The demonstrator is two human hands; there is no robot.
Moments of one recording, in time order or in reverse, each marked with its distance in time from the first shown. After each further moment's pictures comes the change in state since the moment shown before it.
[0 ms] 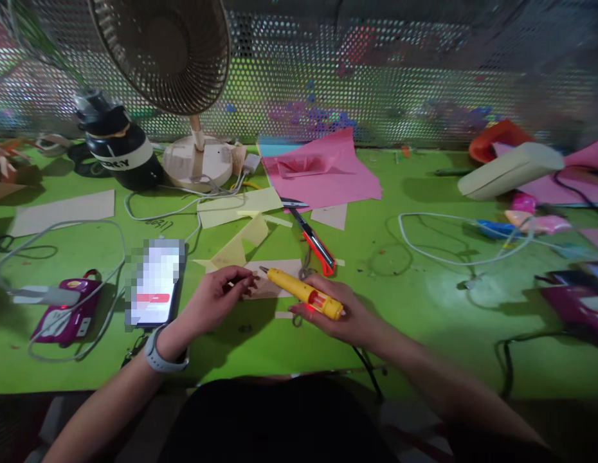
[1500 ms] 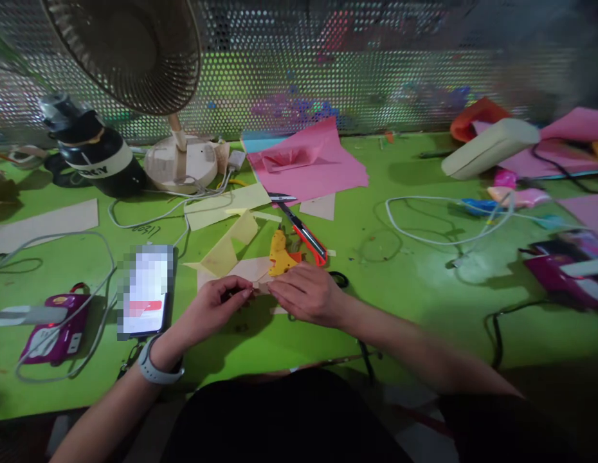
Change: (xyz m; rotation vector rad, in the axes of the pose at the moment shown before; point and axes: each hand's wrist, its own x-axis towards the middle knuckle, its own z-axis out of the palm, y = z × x) left_hand -0.002 0.004 0.004 -0.008 -0.164 -0.087; right_hand 0.020 0.021 0.019 -0.696 0.207 -0.665
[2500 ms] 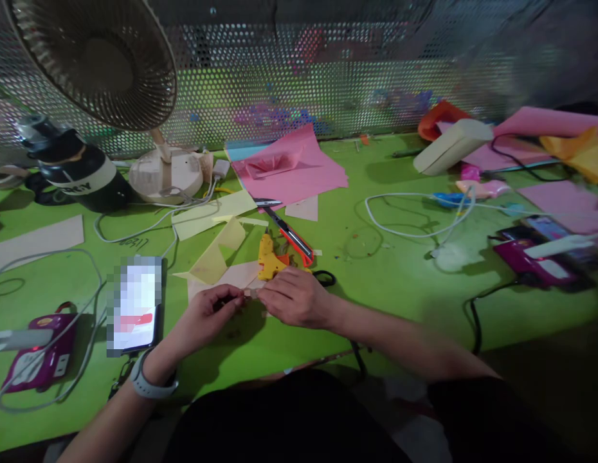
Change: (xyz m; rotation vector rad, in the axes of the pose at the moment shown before) left_hand 0.003 -0.001 0.000 0.070 -0.035 0.010; right_hand 0.001 -0.002 0.003 -0.049 0.043 -0.004
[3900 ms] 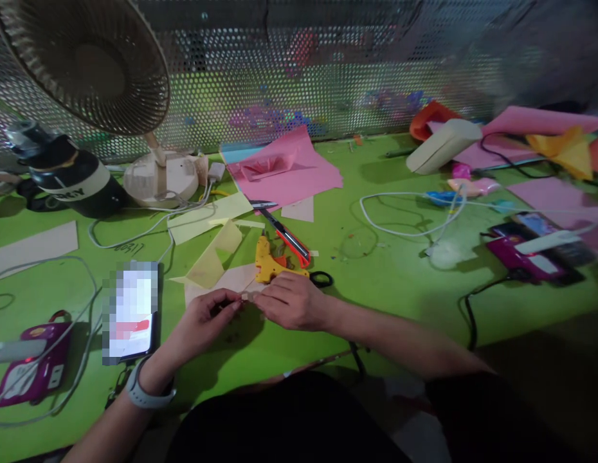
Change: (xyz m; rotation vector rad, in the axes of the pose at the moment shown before) left_hand -0.001 0.000 0.000 -0.020 -0.004 -0.018; right_hand -0.002 0.001 0.004 0.030 0.016 -0.056
